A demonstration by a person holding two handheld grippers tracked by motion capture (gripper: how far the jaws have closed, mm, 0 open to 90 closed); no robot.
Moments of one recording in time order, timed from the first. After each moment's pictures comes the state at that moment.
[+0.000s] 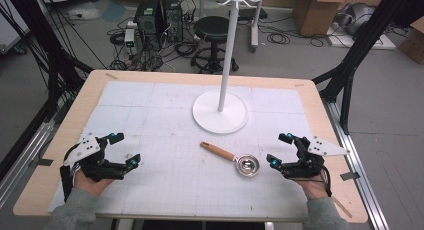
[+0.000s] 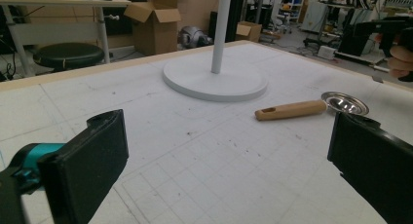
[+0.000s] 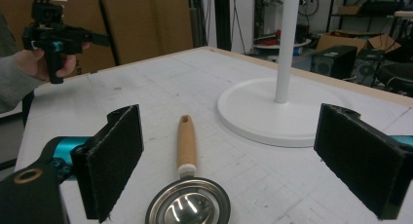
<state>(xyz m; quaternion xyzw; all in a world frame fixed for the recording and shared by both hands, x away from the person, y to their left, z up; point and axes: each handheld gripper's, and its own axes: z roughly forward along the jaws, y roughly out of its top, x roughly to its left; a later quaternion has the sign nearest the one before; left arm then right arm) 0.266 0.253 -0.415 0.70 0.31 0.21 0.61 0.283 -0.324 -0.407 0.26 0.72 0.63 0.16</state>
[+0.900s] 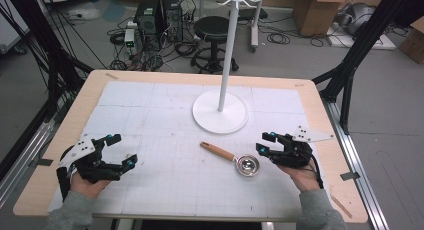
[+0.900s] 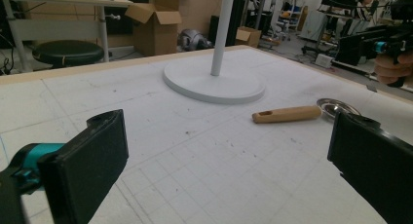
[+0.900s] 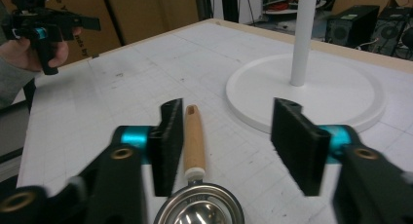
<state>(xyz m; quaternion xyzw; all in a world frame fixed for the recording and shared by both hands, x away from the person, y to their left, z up) 0.261 0.260 -0.414 0.69 0.32 0.20 0.62 0.306 -0.296 -0.396 0.29 0.75 0.58 0.11</state>
